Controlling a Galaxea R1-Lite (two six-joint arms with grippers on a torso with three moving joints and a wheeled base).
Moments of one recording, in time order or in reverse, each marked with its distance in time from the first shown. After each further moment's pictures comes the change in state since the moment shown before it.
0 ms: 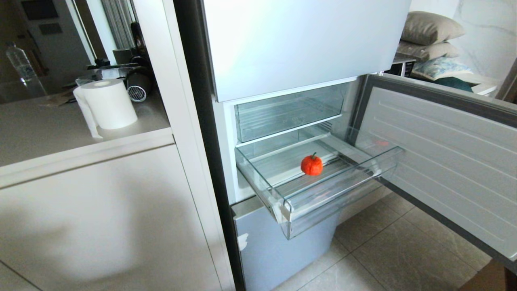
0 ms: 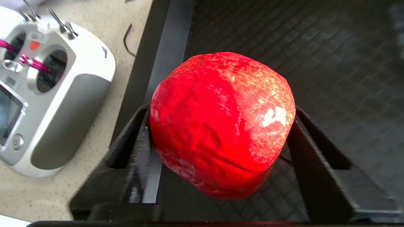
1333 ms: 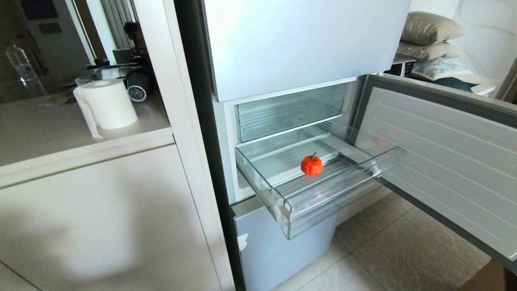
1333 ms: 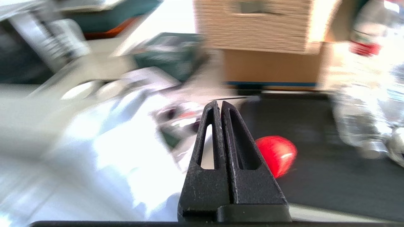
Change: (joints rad) left arm 0.000 0.000 0.000 0.000 0.000 0.000; right arm -0.036 -0.940 0.508 0.000 0.060 0.036
